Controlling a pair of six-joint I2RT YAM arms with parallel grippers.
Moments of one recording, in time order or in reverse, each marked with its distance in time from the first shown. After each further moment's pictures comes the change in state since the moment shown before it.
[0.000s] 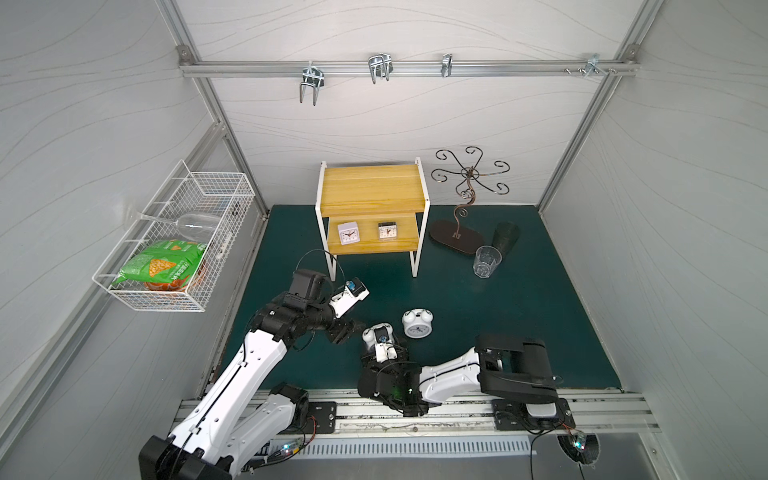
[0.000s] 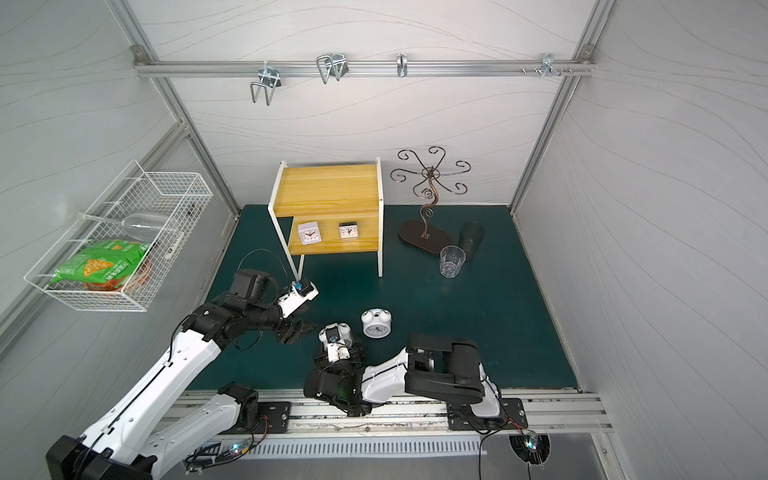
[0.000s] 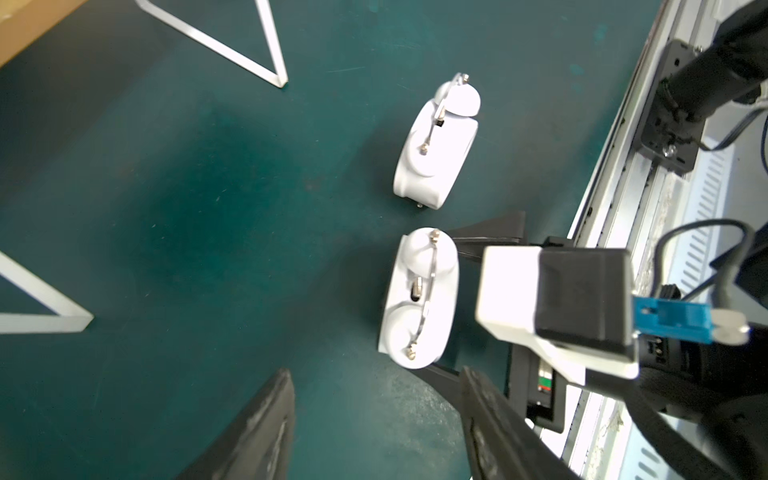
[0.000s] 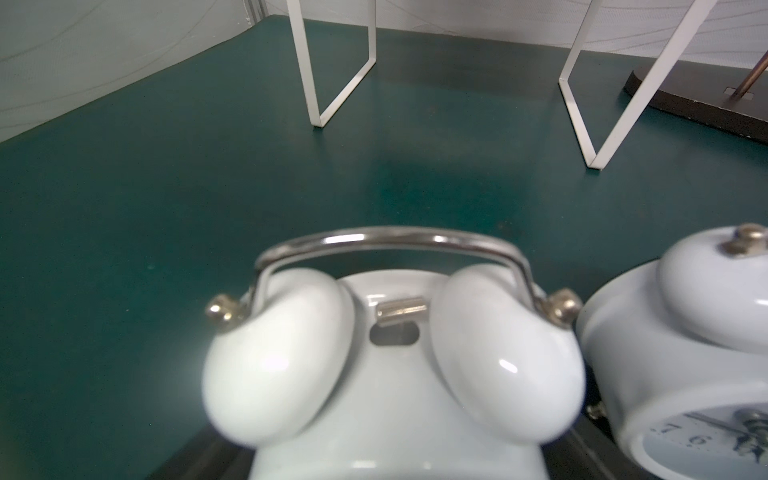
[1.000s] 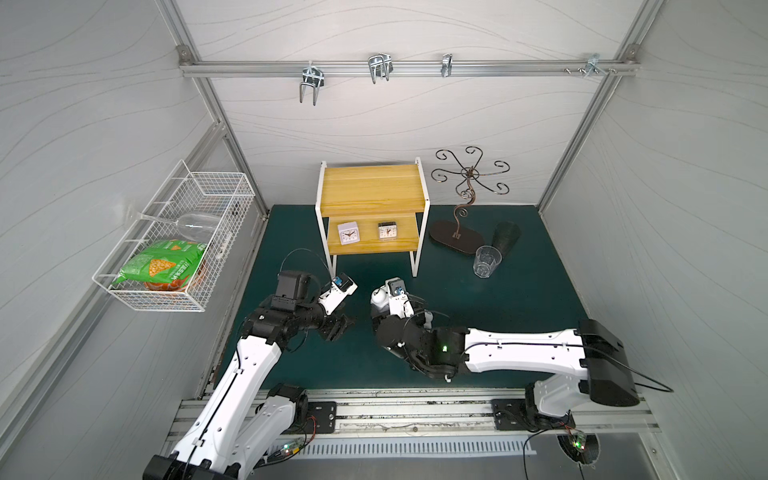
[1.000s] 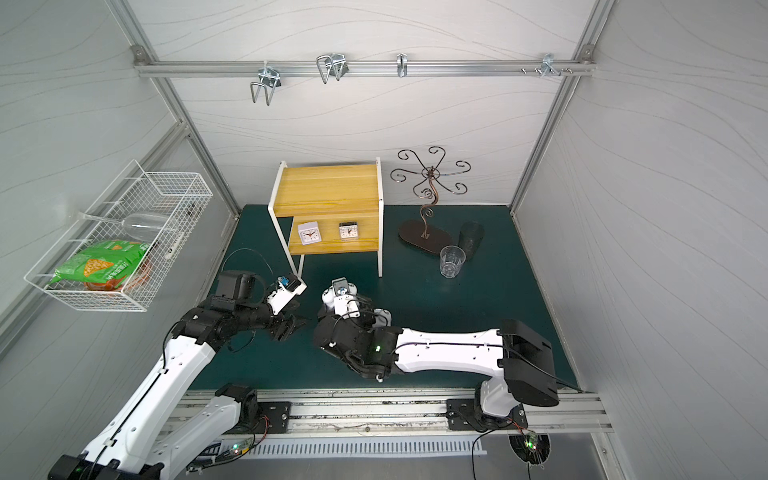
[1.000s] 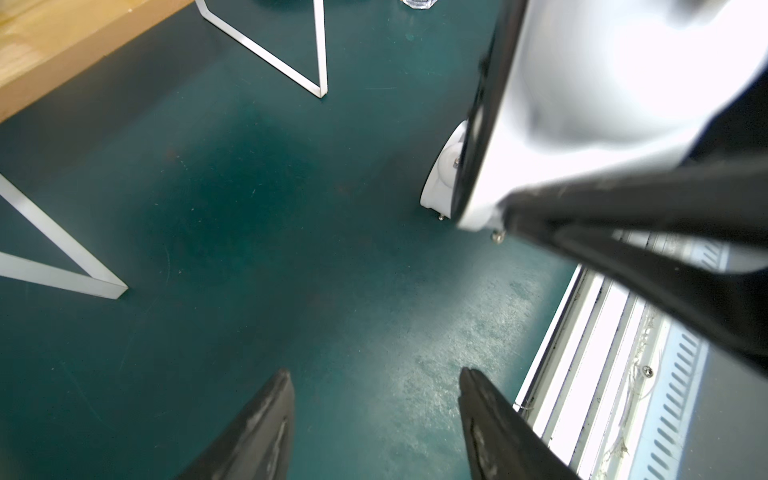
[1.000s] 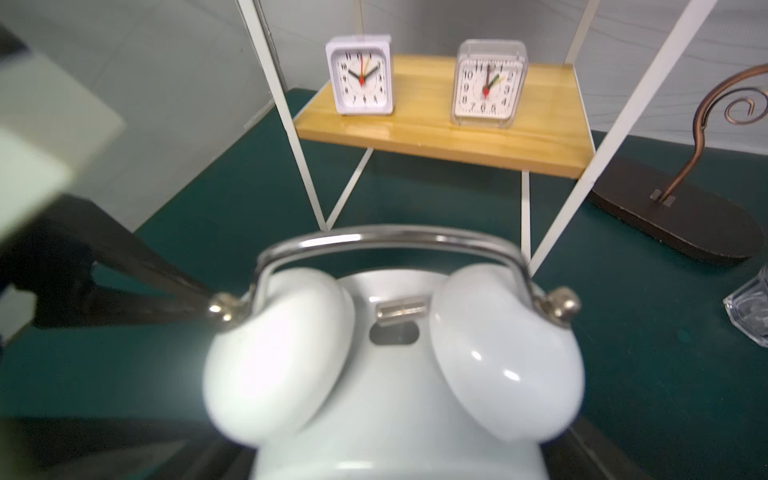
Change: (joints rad) left arm 0.106 -0.039 -0.023 0.007 0.050 0.000; right arm -0.160 -0.434 0.230 -0.509 -0.190 -0.137
